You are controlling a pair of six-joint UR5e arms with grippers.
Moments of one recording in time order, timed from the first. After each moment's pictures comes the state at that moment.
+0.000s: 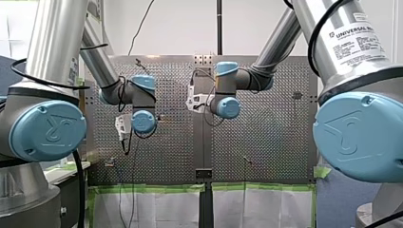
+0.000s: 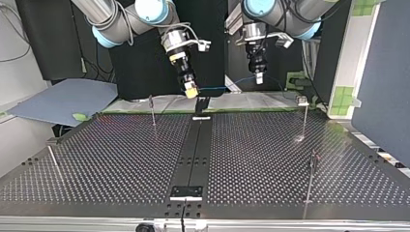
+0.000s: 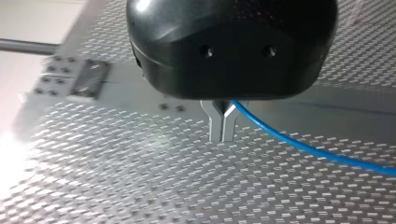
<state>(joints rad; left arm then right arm) -0.45 -1.74 -2.29 -2.22 -2.17 -1.71 2.35 -1.19 1.85 -0.81 1.61 1.61</state>
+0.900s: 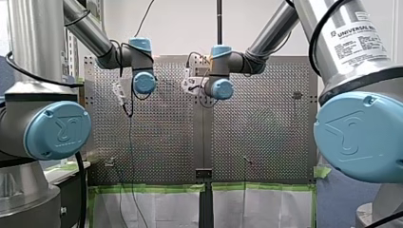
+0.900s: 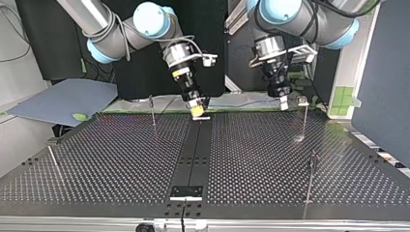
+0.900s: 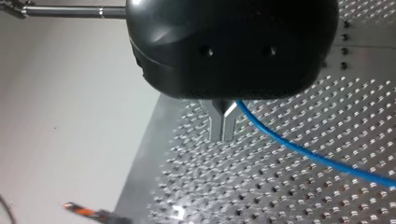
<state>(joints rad) -0.36 -1.50 -2.10 -2.46 -2.19 -1.77 2.35 -1.20 1.66 -0.65 1.58 1.63</state>
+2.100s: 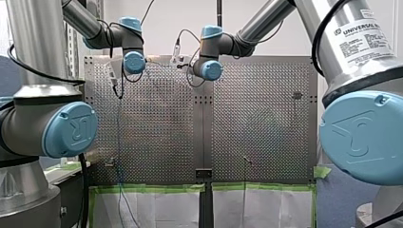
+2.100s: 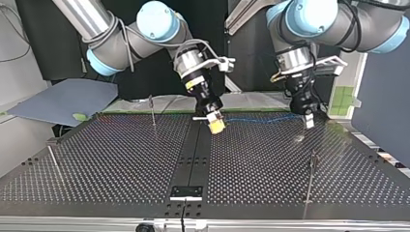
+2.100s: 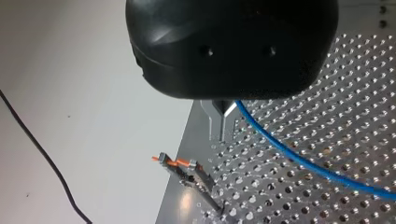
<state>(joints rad) -0.22 -1.42 -1.97 -2.68 -2.08 -1.78 2.41 -1.19 1.45 -0.58 1.53 1.68</state>
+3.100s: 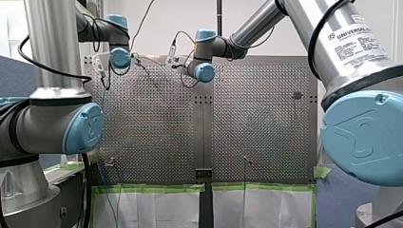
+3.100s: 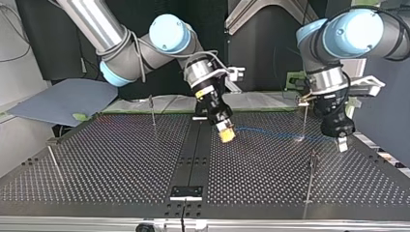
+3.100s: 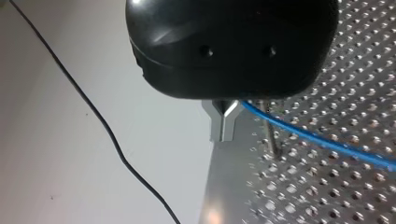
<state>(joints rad) -0.01 -1.41 -1.90 -2.70 -1.87 -1.76 2.43 -1.11 1.34 -0.58 1.53 1.73</state>
